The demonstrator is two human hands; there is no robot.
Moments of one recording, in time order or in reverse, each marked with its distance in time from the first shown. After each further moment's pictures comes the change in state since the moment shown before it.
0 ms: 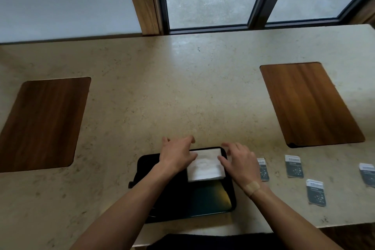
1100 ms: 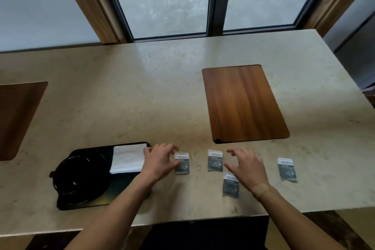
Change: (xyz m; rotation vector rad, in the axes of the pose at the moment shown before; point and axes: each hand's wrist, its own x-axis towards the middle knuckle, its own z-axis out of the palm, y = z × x) left_hand -0.003 0.186 0.089 -0.059 0.120 -0.047; right_hand -0.039 0.255 -0.101 0.012 -0.076 0.047
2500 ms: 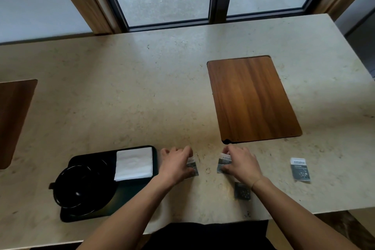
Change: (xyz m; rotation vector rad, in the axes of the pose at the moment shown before) left_hand 0.025 0.003 0.021 0.104 -0.181 0.128; right_hand 0.038 -0.035 0.022 -0.030 -0.248 0.080
